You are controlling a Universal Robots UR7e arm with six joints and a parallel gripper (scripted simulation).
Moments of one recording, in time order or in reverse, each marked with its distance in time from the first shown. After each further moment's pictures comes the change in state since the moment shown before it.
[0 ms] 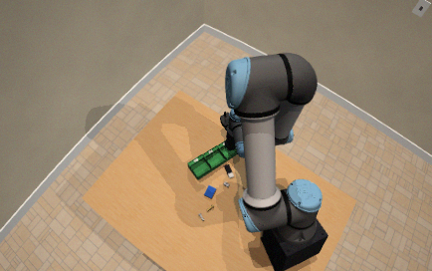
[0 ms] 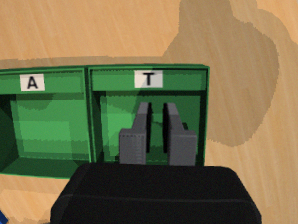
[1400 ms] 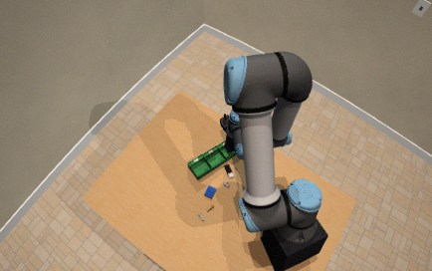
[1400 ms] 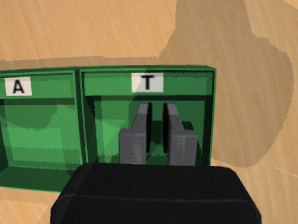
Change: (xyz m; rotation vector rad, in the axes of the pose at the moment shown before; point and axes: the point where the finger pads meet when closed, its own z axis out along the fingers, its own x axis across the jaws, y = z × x) arm 0.000 0.000 0.019 0.000 0.000 0.000
